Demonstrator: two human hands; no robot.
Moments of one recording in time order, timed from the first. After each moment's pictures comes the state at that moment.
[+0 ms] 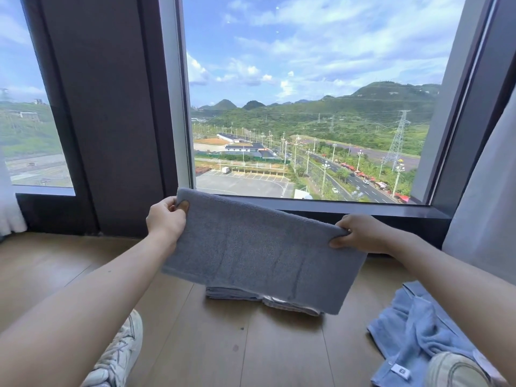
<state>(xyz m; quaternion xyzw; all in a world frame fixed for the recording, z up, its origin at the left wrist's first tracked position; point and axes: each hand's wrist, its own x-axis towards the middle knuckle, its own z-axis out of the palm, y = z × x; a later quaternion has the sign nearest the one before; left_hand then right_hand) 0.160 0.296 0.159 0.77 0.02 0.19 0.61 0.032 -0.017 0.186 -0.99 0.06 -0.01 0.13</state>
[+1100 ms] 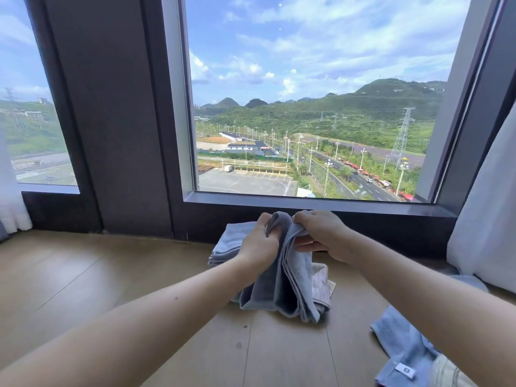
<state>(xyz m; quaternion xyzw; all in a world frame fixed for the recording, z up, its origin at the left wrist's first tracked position) 0.078 0.192 0.144 0.81 -0.19 -0.02 0.55 0.050 0.067 0.179 -0.79 0.17 -0.07 0.59</state>
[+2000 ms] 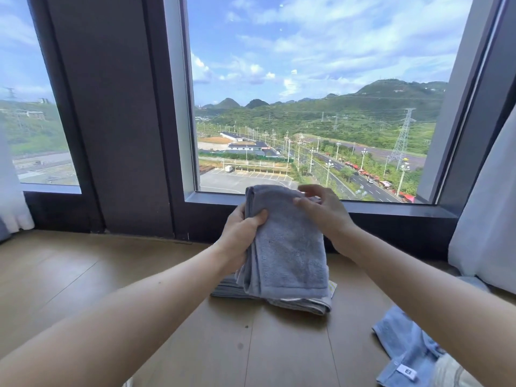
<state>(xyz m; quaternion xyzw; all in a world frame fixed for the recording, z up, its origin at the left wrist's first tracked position) 0.093 0.213 0.163 0.60 -0.13 -0.10 0.78 0.054 0.061 0.190 -0.83 0.07 -0.21 0.51</state>
